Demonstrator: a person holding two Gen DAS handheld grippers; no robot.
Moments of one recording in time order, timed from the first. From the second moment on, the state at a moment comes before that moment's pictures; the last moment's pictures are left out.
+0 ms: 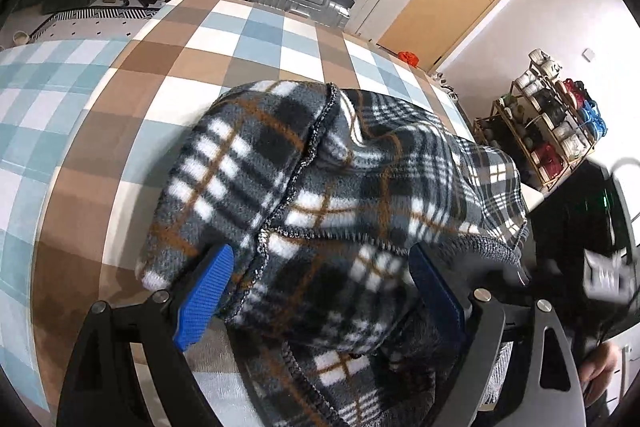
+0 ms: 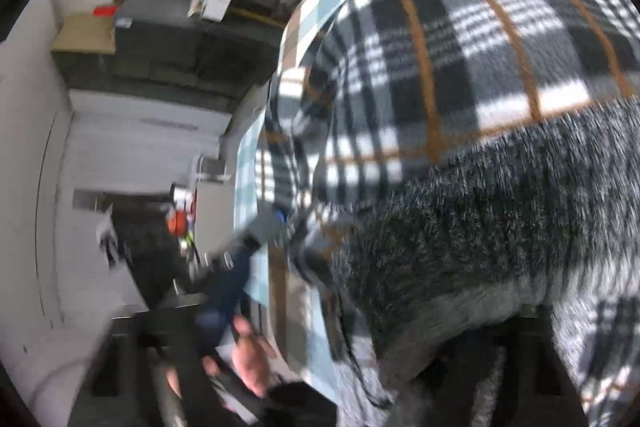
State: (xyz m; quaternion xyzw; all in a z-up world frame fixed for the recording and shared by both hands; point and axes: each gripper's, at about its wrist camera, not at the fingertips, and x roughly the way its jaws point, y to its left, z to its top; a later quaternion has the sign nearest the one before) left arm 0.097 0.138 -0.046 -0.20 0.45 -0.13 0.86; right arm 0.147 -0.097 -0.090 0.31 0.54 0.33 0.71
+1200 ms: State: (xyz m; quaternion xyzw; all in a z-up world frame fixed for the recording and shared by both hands) left arm 0.038 0.079 -0.012 -0.05 0.37 -0.09 0.92; right arm 0.047 -0.193 -0.070 0.10 0.35 0.21 0.91
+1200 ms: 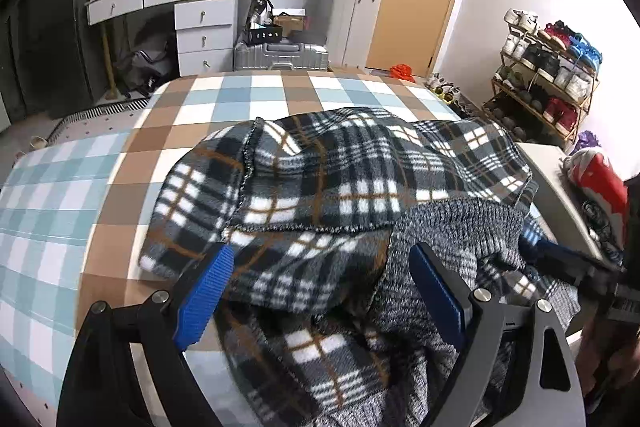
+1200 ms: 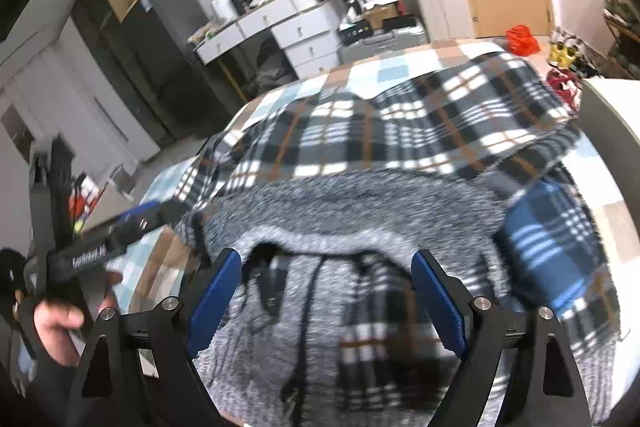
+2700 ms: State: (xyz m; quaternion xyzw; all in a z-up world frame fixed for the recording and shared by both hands) left arm -0.064 0.059 -0.074 0.17 0.46 -0.02 0.87; right arm 0.025 -0.214 -0.053 0.15 0.32 0.22 0.91
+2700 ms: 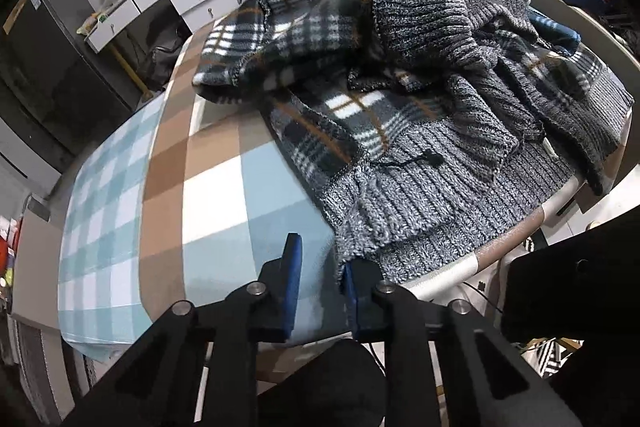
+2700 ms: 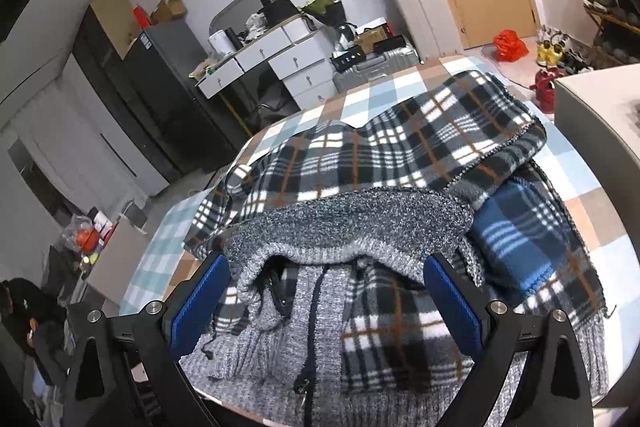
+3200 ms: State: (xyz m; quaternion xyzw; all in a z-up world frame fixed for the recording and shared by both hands) left arm -0.058 0.083 -0.060 0.20 0.45 0.00 0.87; right arm 0.029 -0.226 -0.053 0.17 0.33 0.22 0.90
